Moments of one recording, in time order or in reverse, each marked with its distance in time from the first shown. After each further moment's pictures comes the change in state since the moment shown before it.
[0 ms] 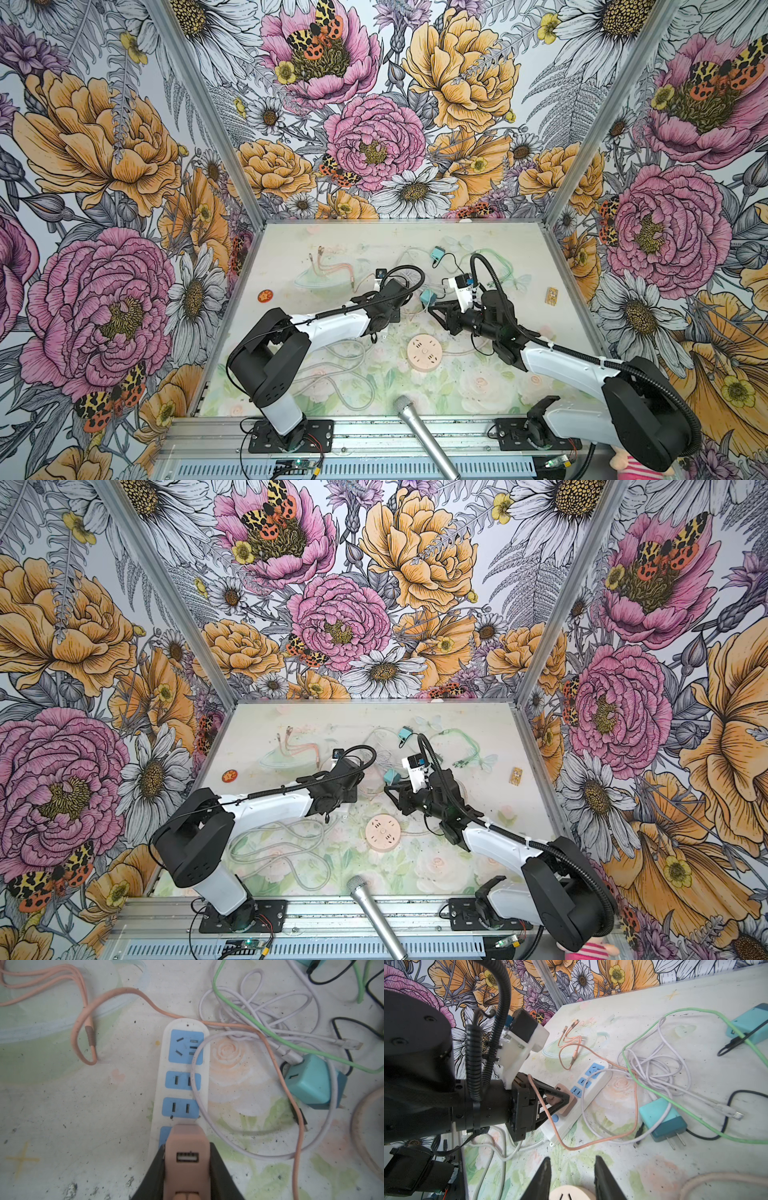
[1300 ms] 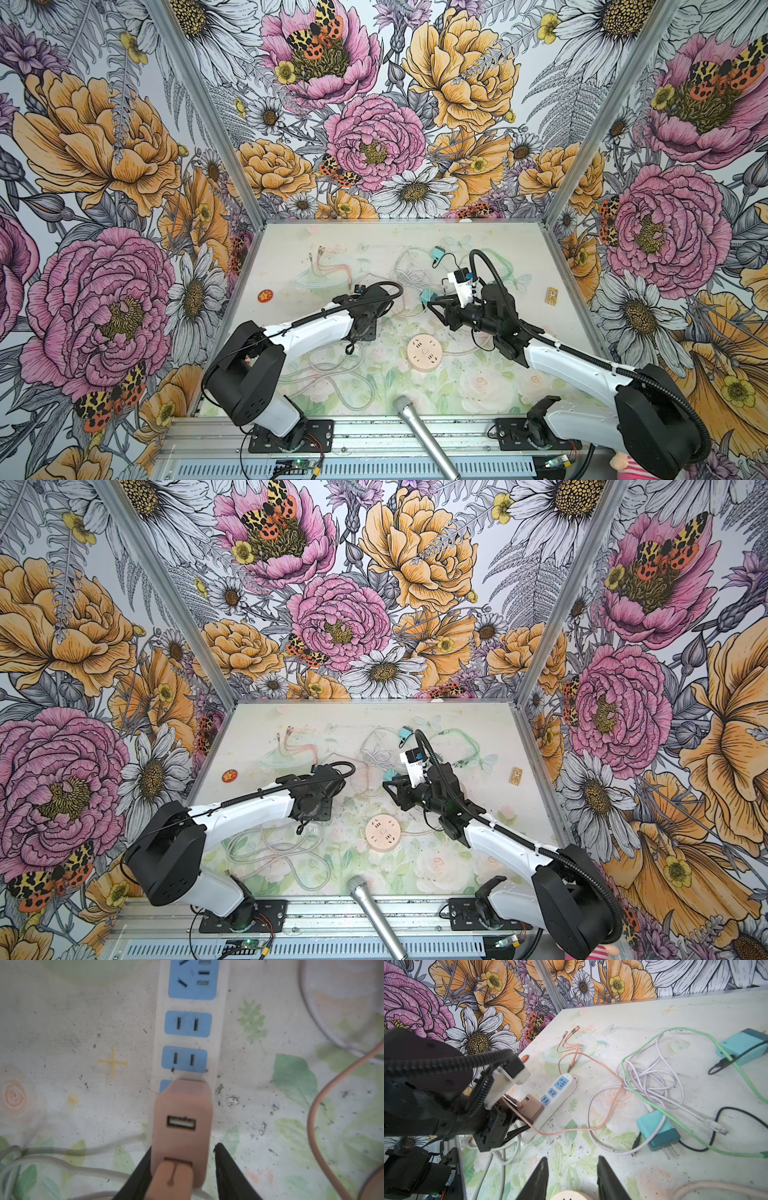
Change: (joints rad) left arm 0.069 -0.192 -0.033 -0.418 0.078 0.013; right arm 0.013 -0.038 0.089 -0.140 0.031 -0.050
